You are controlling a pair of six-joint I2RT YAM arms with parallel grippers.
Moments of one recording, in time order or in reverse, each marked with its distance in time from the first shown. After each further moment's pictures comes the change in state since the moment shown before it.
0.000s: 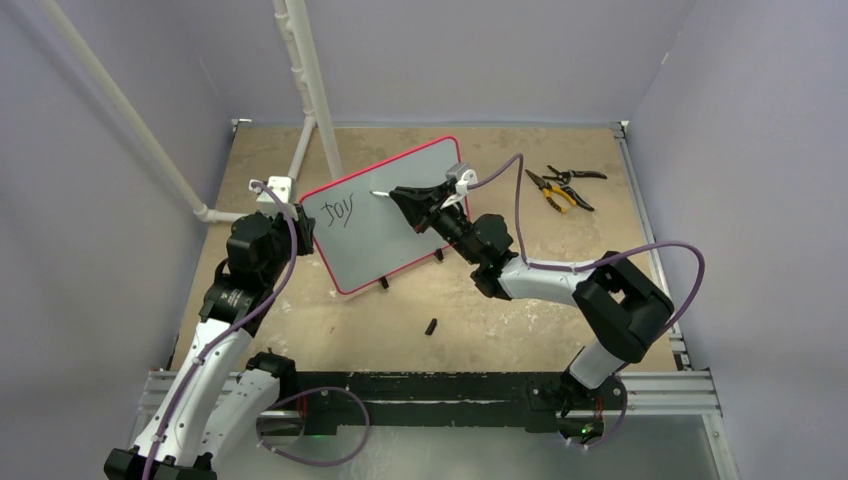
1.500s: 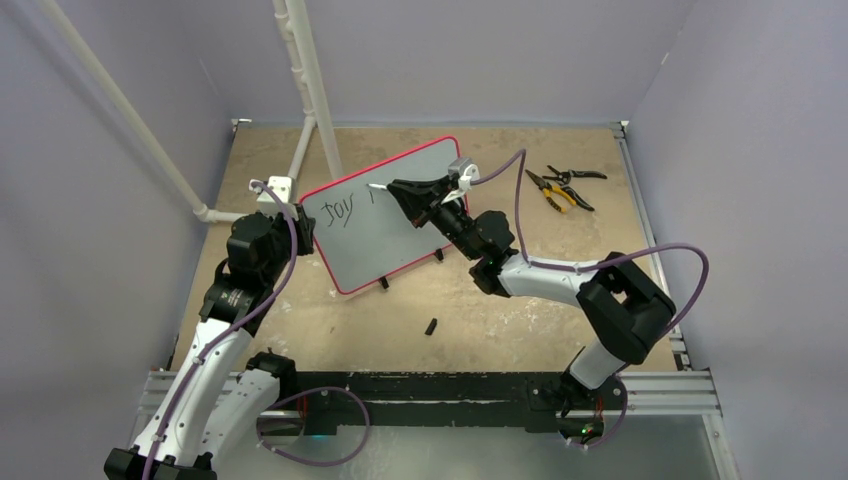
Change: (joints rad) left arm 0.000 0.002 0.000 0.000 0.002 0.000; right arm 0.000 -0.013 0.031 0.008 -0.006 0.014
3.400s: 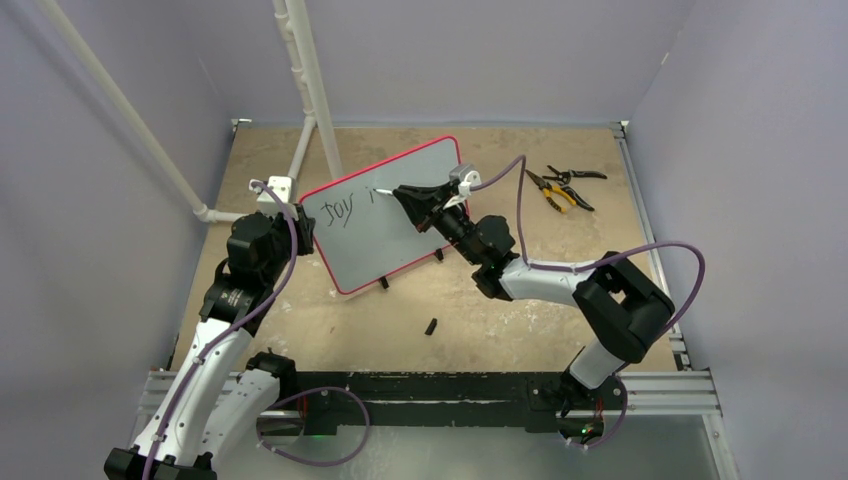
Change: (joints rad) left arm 0.000 0.000 0.000 0.000 -0.002 0.000; right arm -0.009 0.010 -0.045 0.014 0.028 -0.031
